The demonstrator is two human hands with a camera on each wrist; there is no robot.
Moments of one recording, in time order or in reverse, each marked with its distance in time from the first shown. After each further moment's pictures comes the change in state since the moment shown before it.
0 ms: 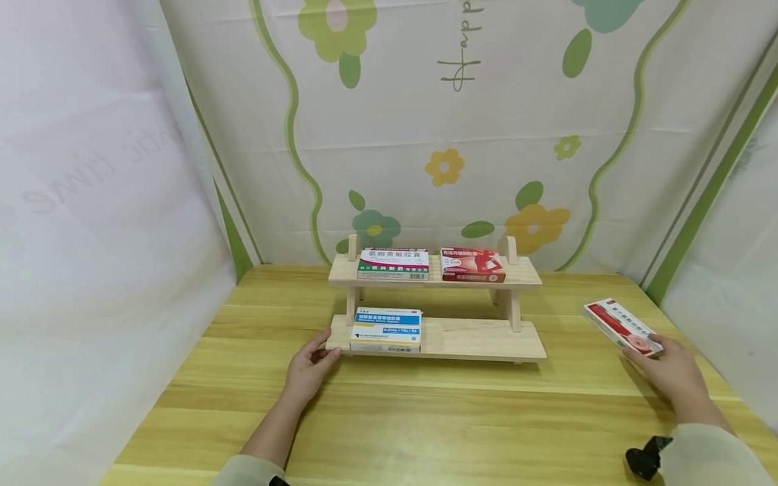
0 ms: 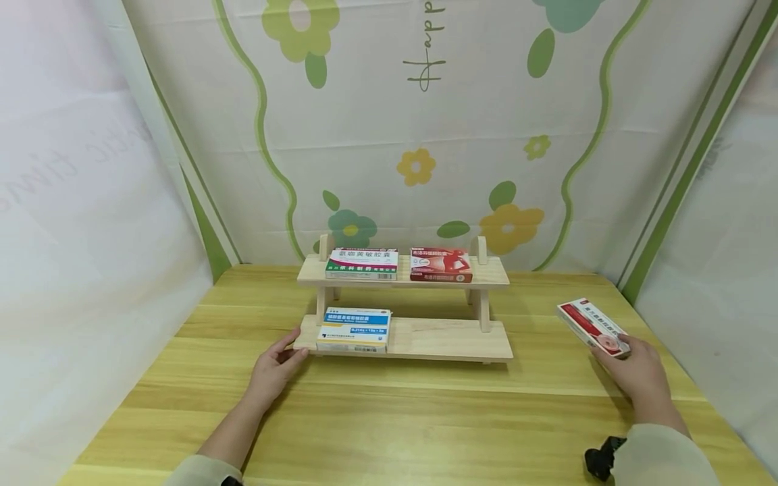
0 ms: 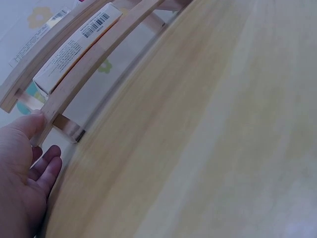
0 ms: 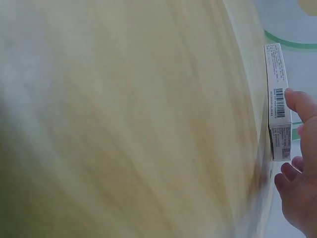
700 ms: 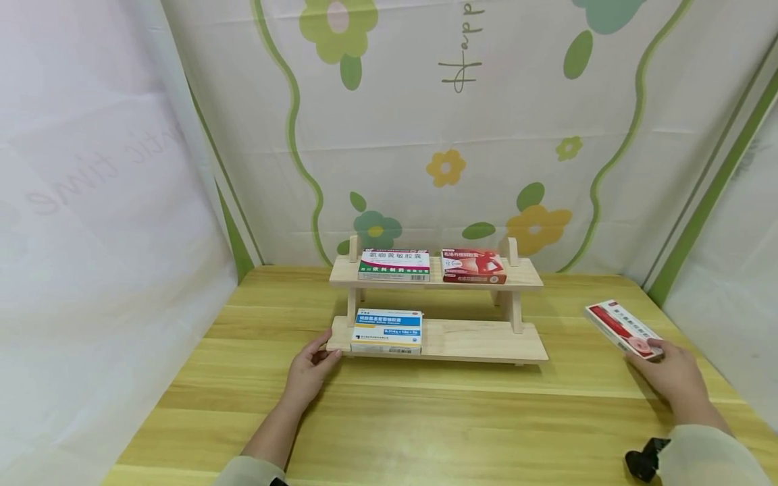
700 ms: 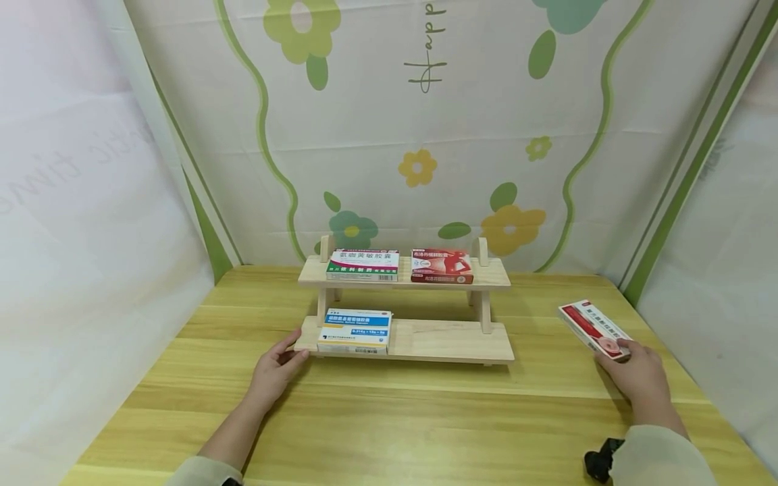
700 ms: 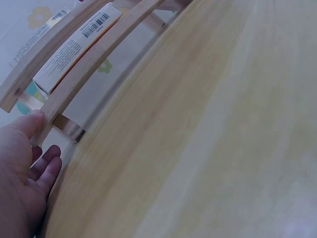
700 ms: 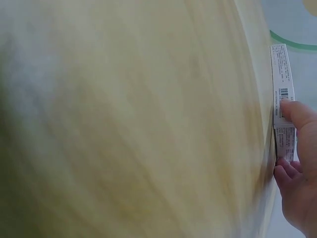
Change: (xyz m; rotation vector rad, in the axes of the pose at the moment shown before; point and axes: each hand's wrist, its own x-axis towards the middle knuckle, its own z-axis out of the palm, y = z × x) left_hand -0.001 -0.002 0.001 -0.010 0.014 0.010; right_hand 0.001 0.003 0.004 -0.039 0.002 0.017
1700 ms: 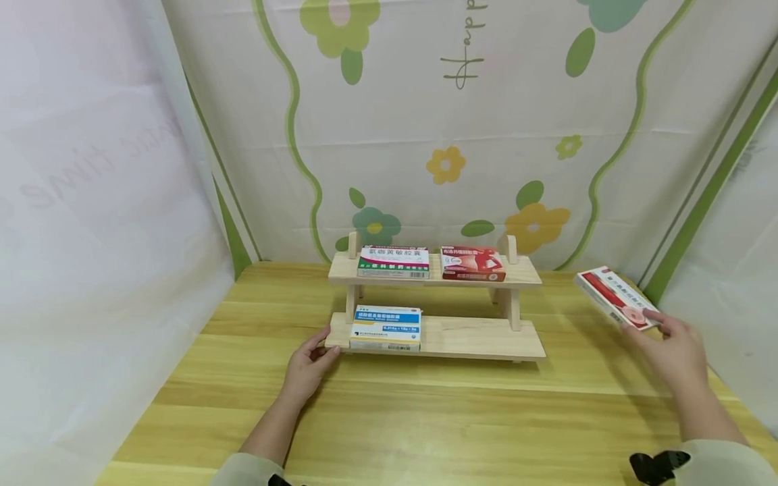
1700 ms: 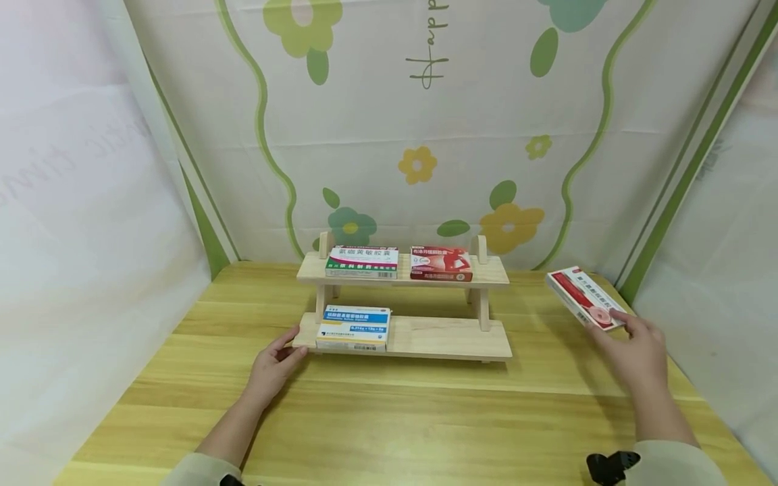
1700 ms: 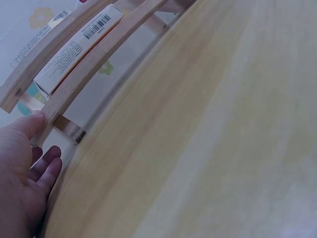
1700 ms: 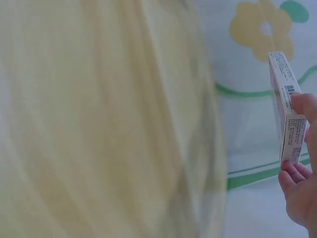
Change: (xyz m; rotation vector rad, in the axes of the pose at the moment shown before) left_hand 0.000 0.002 -0.002 -0.015 -0.024 -0.015; right_hand -0.019 -0.057 -0.033 0.242 0.146 -0.002
